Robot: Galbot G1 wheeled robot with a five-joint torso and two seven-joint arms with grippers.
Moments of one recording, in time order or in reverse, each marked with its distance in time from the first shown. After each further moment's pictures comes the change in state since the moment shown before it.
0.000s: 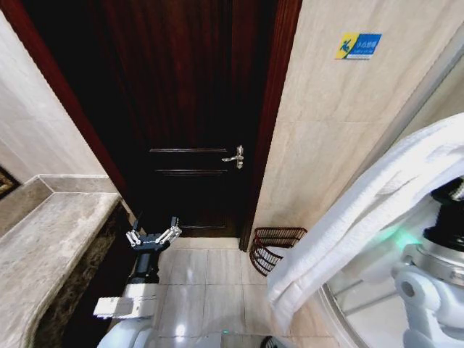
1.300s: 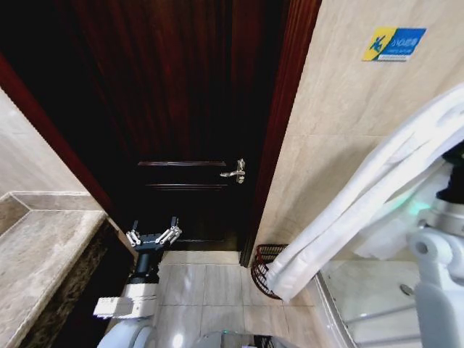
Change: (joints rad) left arm 0.000 0.000 0.000 0.000 0.000 0.000 0.000; right arm 0.330 -0.243 -0.037 -0.248 0.058 -0.082 0.013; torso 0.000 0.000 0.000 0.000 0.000
